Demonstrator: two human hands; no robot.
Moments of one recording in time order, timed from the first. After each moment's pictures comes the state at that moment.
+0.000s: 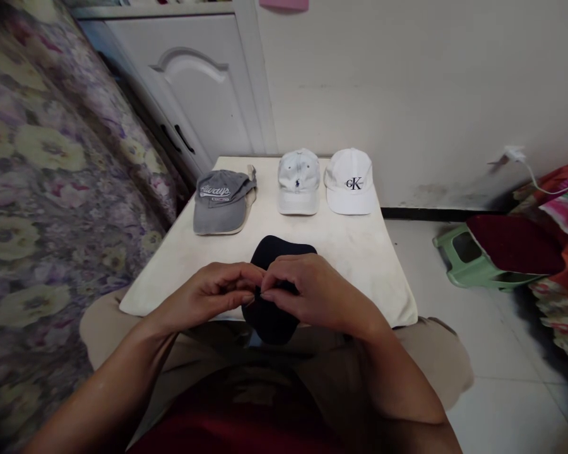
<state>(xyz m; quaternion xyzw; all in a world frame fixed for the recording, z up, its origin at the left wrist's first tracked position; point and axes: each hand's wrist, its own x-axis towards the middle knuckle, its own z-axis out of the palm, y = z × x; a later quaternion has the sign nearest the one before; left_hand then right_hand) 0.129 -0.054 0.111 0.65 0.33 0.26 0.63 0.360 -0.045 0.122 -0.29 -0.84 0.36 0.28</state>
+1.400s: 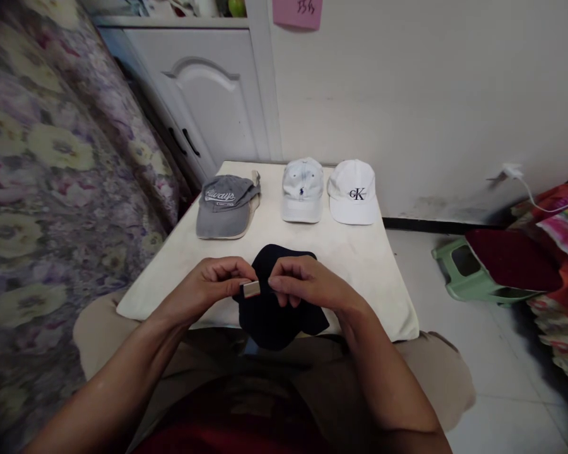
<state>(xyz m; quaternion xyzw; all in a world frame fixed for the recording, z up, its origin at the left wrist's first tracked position) 0.121 -0.043 0.104 0.57 0.45 0.35 0.59 0.351 -0.011 0.092 -0.26 -0.67 0.66 0.23</state>
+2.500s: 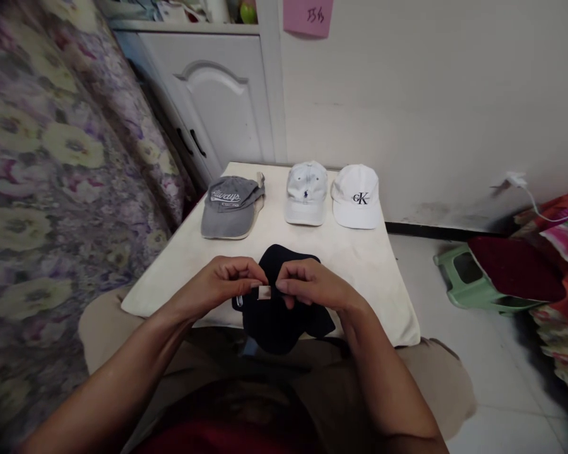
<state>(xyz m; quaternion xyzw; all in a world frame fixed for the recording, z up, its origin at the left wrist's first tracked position) 0.124 -0.038 0.105 0.57 0.46 0.31 0.61 0.351 -0.005 0.084 -0.27 -0.67 0.66 0.20</state>
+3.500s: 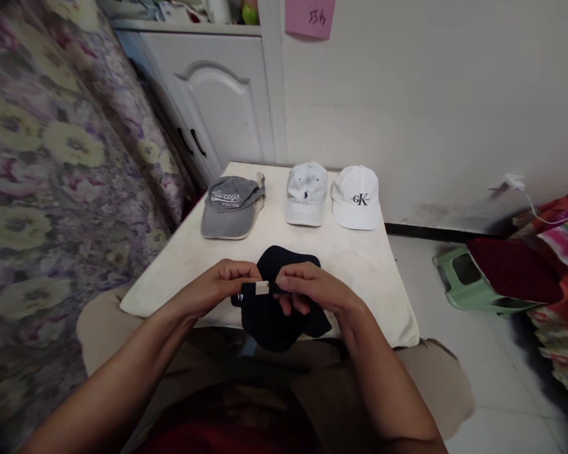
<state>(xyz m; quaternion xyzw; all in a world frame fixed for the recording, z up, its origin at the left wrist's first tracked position) 0.118 -0.036 0.100 0.57 0.46 0.27 0.63 0.347 -0.005 0.069 -0.24 -0.60 0.73 0.20</state>
